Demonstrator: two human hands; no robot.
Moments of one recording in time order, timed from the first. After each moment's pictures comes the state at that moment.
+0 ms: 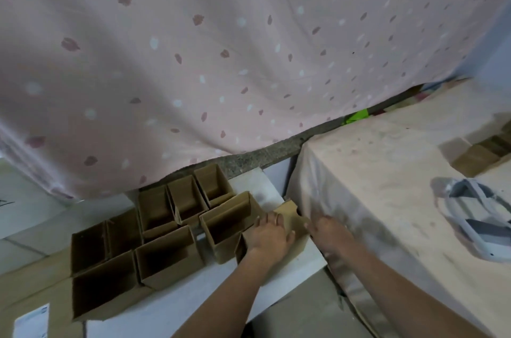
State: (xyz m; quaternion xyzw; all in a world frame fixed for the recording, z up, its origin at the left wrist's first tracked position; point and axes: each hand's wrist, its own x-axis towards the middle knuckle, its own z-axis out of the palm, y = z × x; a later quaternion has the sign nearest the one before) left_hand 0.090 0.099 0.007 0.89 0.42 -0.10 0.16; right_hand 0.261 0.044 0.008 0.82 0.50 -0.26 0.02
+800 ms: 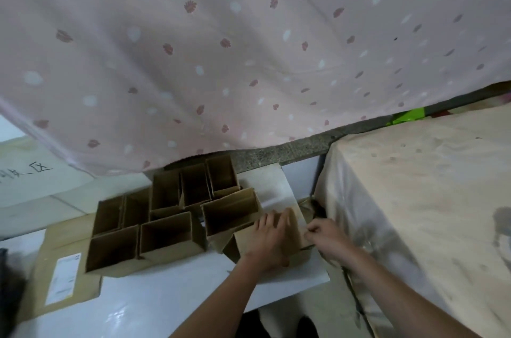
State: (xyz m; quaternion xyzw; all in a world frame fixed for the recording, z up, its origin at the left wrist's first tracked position) left_hand 0.129 0.100 -0.032 0.85 0.47 -0.07 0.22; right_hand 0.319 0.077 -0.037 0.73 0.48 -0.47 -0.15
